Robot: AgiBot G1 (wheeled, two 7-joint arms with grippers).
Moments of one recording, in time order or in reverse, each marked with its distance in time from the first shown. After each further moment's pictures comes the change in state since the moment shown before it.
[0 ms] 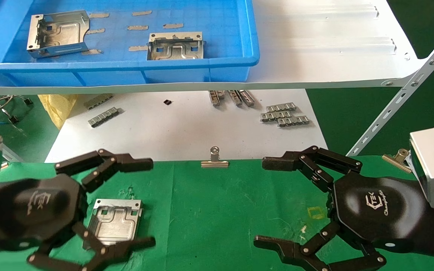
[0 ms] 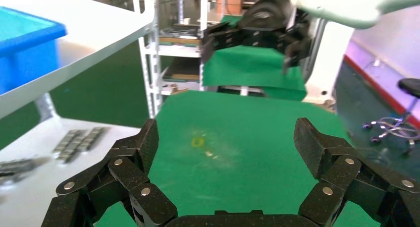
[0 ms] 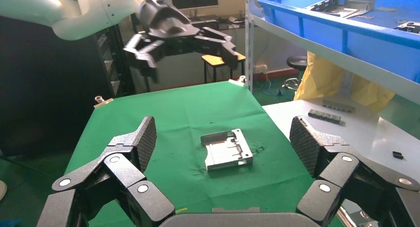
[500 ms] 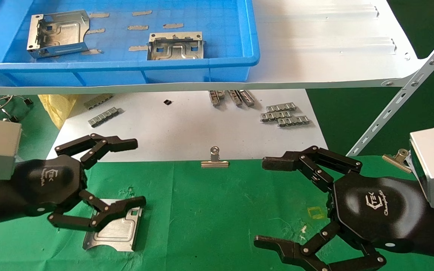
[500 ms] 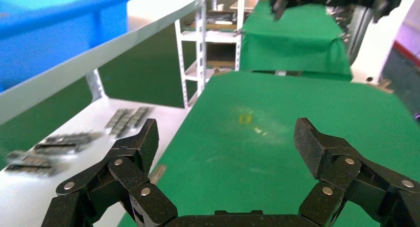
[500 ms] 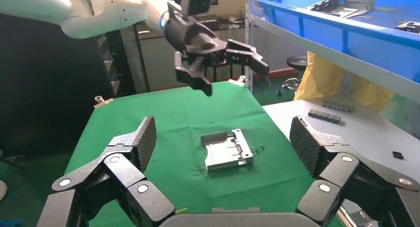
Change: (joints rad) left arm -0.115 0.043 0.118 0.288 0.035 0.021 0.204; right arm 0.000 0.000 0.000 0.000 0.000 0.000 0.000
